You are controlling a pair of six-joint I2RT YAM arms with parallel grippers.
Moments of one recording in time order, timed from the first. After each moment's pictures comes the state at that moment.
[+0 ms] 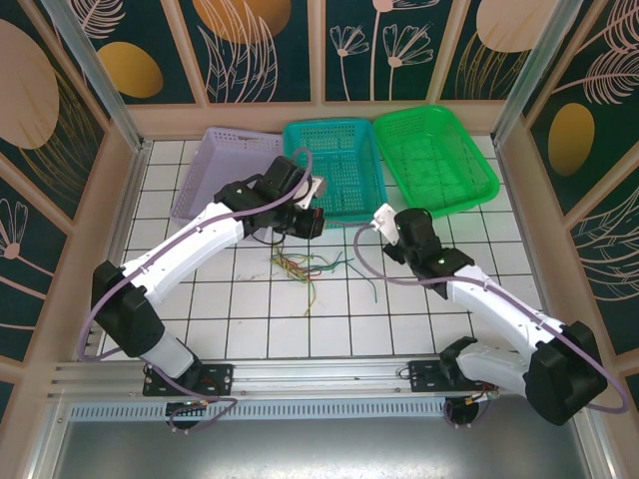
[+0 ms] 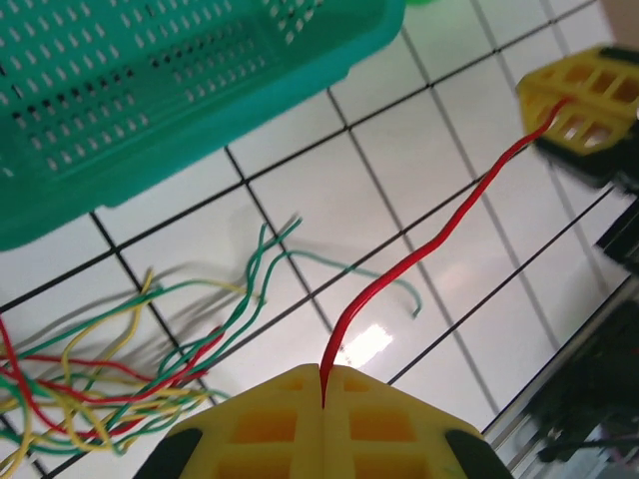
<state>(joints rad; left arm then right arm) -0.72 1.59 1.47 -0.84 0.25 -0.38 0.56 1.09 0.67 -0.24 0.33 -0.59</state>
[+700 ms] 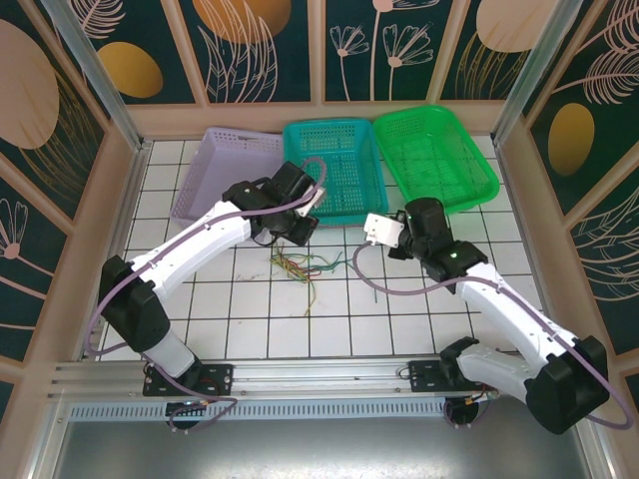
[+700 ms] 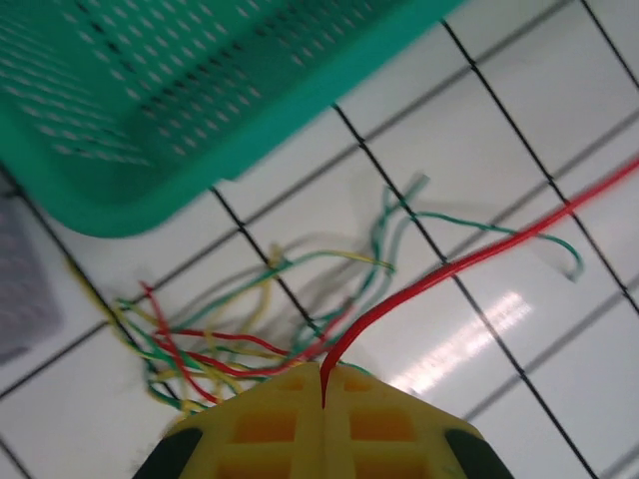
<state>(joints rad) -0.73 1.62 1.49 -0.88 -0.06 -0.19 0.51 1.08 0.90 -0.52 -0.05 -0.89</state>
